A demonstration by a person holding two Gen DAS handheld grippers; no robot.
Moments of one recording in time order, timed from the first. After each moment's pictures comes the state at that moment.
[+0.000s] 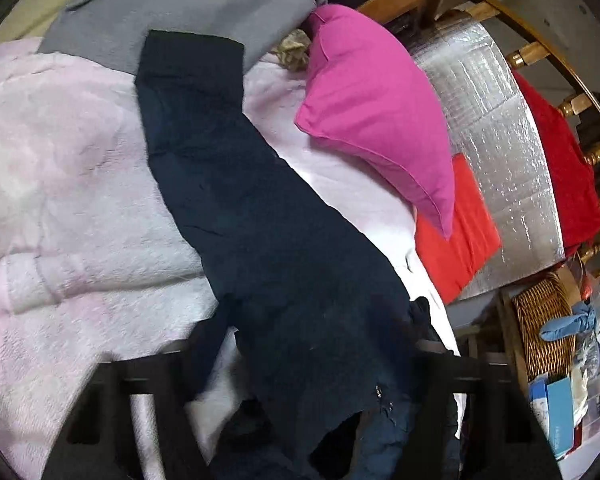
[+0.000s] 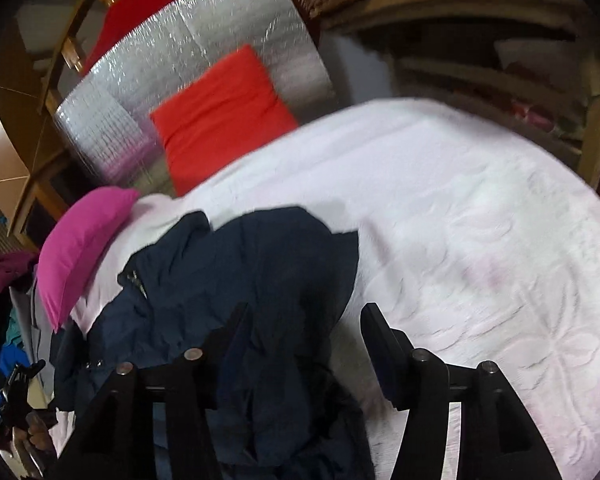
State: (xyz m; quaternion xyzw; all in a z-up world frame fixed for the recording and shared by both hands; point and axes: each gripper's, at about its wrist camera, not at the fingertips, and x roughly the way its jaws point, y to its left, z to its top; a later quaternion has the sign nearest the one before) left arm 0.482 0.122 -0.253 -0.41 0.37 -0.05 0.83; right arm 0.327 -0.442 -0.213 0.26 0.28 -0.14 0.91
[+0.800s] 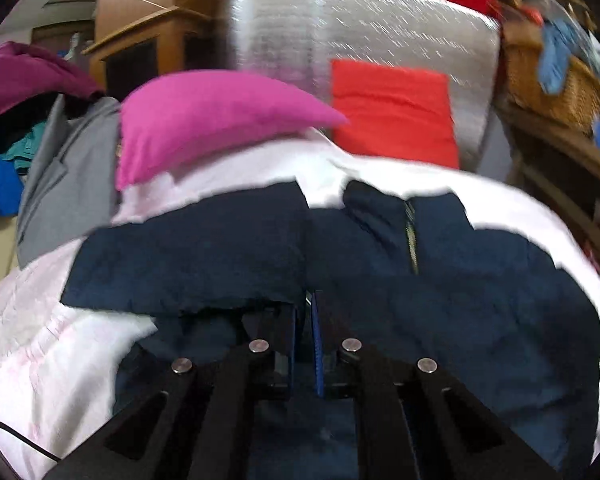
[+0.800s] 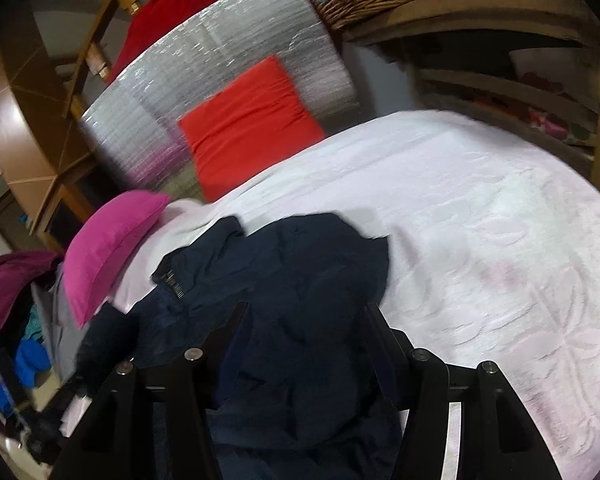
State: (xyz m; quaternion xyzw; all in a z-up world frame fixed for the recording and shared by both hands) left arm 0.396 -0.109 -0.215 0.01 0.32 -0.06 0.95; right arm 0.324 -0.419 -0.201 0.27 0.27 -0.08 0.92
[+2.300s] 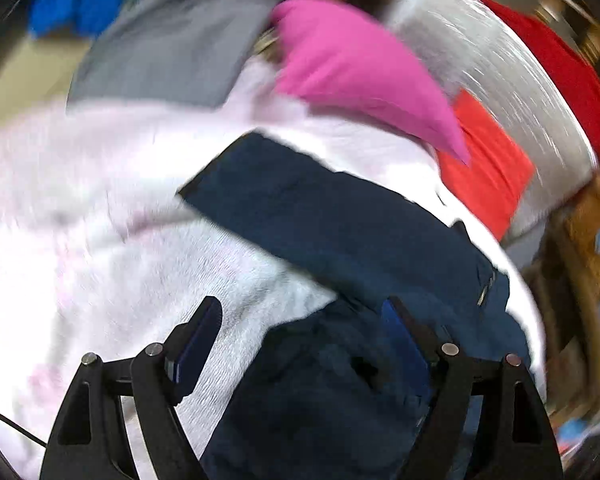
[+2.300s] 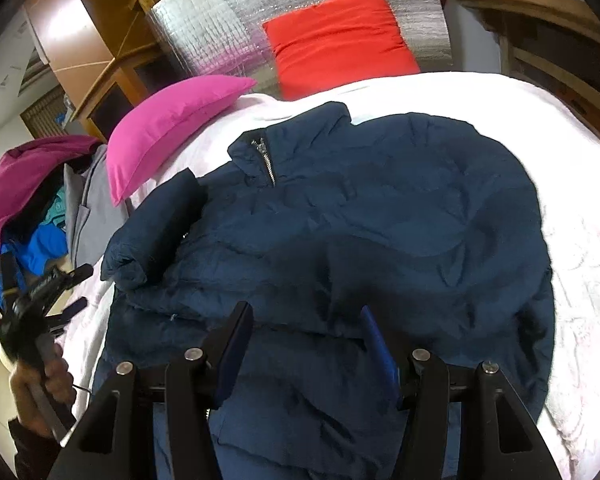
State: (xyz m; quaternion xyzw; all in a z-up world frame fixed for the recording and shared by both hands) left arm 0.423 0.081 -0.238 -0.29 0.40 0.00 0.87; right arm 0.335 -0.300 -0.225 0.18 0.37 0.02 0.91
